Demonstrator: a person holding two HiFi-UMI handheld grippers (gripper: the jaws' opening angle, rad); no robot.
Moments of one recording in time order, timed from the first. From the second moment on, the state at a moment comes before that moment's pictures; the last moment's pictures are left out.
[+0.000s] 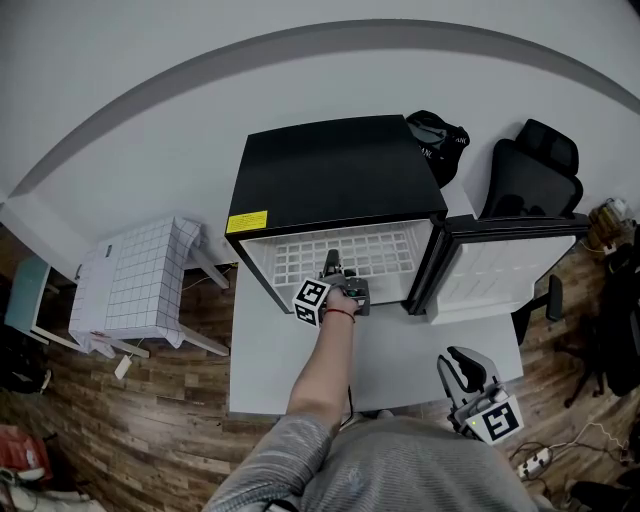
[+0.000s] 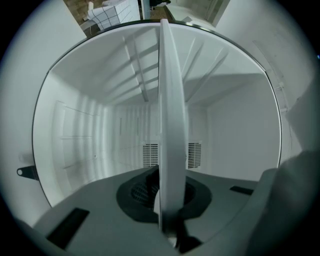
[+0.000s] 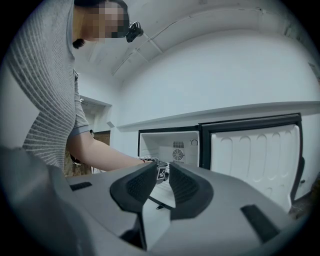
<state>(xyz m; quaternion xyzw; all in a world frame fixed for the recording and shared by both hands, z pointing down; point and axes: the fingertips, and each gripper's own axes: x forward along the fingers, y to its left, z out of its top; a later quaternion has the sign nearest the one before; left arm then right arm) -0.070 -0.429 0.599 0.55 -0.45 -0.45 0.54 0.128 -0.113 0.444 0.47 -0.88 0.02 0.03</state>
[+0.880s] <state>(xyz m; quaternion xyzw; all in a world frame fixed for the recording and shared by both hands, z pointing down) -0.069 -0.381 0.599 0.55 -0.44 -0.46 0.54 0.113 -0.099 0.444 0.45 -0.89 0.02 0.02</state>
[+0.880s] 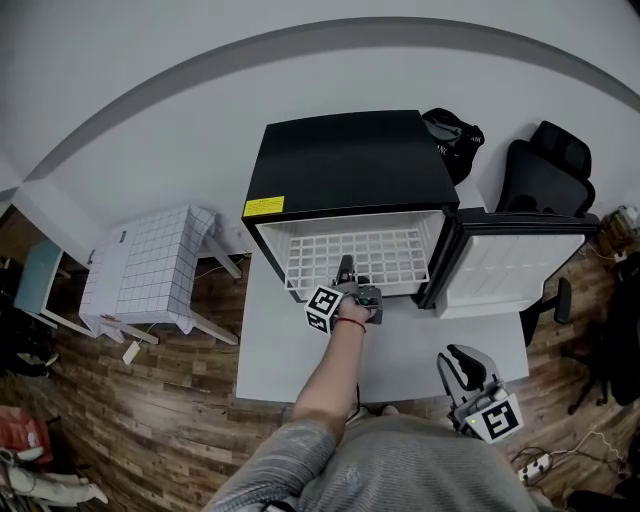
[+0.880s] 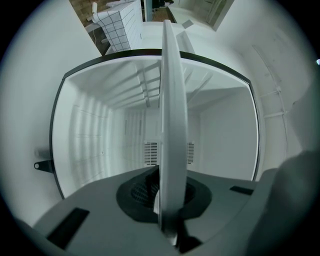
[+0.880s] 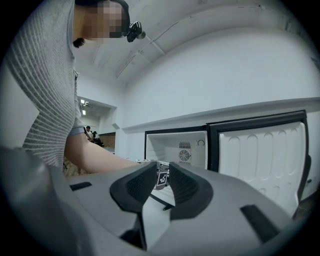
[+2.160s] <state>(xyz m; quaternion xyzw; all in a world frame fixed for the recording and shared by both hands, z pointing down) -0.070 -0.337 0.598 0.55 -0.44 -0.47 0.54 0.102 -0.108 0.446 0.43 -0.90 0.01 0.02</state>
